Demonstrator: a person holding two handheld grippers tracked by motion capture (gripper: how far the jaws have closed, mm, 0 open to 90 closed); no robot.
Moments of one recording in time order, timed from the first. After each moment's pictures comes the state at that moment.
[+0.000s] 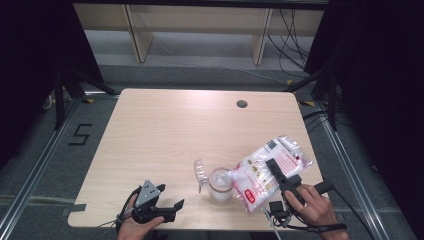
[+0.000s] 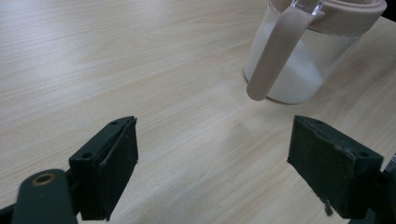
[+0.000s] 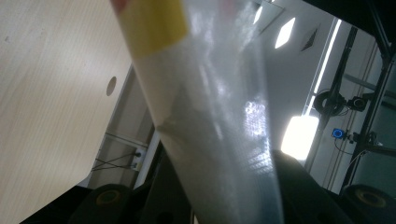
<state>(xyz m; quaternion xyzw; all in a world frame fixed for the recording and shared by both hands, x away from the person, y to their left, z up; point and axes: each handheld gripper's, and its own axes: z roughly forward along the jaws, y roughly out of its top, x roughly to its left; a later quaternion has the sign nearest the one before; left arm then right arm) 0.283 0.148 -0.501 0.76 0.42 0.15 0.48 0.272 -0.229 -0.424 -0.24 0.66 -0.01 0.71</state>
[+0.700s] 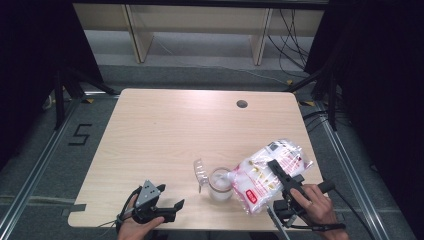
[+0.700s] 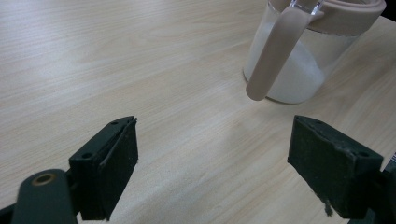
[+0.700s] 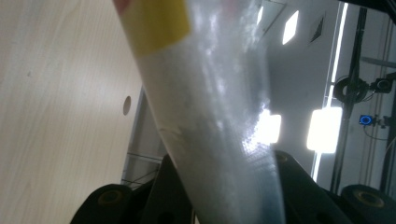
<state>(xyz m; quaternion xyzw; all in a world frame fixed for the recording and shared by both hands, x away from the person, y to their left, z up) 0.283 0.148 -0.501 0.76 0.41 0.16 0.48 0.275 -0.239 -0.424 -0.20 0.69 0.07 0.69</state>
